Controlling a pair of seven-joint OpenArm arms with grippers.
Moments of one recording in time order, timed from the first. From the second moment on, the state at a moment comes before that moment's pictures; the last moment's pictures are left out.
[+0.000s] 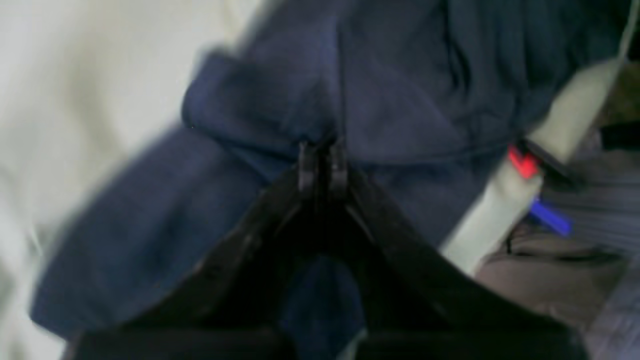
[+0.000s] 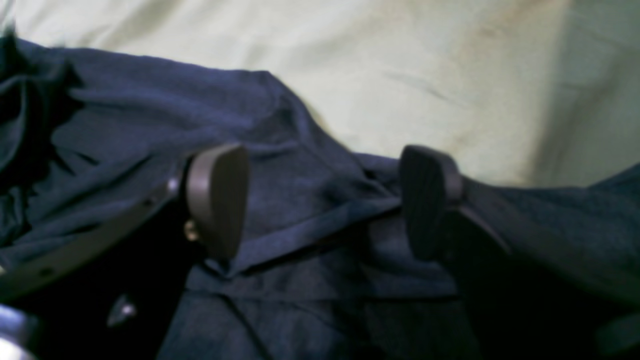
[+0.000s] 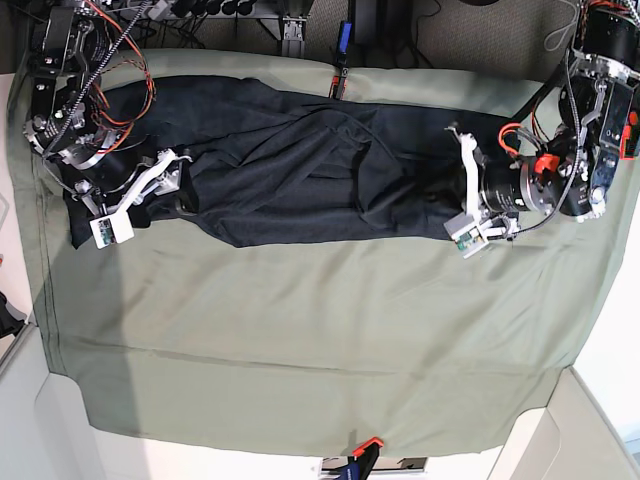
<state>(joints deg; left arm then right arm) 4.1 -36.1 4.1 101.2 -43.7 -38.4 57.2 -7.4 7.6 11.3 103.1 24.8 26.3 -53.3</state>
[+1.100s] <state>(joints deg) 16.7 -26.9 -31.5 85.6 -51.2 -38.3 49.9 -7.5 7.6 11.3 102.1 25.2 26.3 -53.1</state>
